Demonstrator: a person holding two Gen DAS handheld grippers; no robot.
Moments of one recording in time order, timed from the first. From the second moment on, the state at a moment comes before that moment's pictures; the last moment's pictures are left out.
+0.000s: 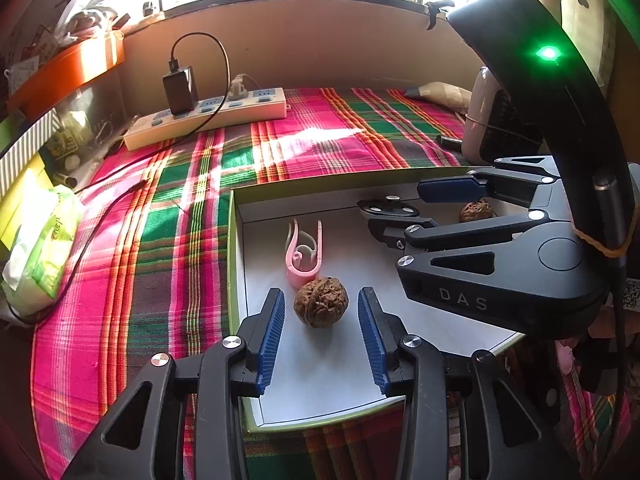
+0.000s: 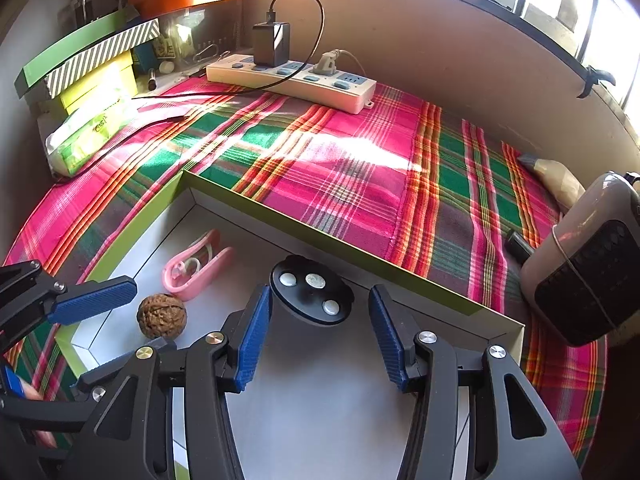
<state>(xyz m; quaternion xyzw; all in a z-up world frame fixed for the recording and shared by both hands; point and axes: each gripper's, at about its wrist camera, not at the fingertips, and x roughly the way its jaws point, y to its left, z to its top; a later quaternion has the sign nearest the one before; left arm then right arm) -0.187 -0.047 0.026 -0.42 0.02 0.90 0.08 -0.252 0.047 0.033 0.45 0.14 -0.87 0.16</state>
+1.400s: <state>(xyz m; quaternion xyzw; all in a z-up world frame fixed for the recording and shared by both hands) -0.100 -0.046 0.051 -0.39 -0.01 0.91 0.12 -0.126 0.122 0.073 0.38 0.03 -0.92 0.10</state>
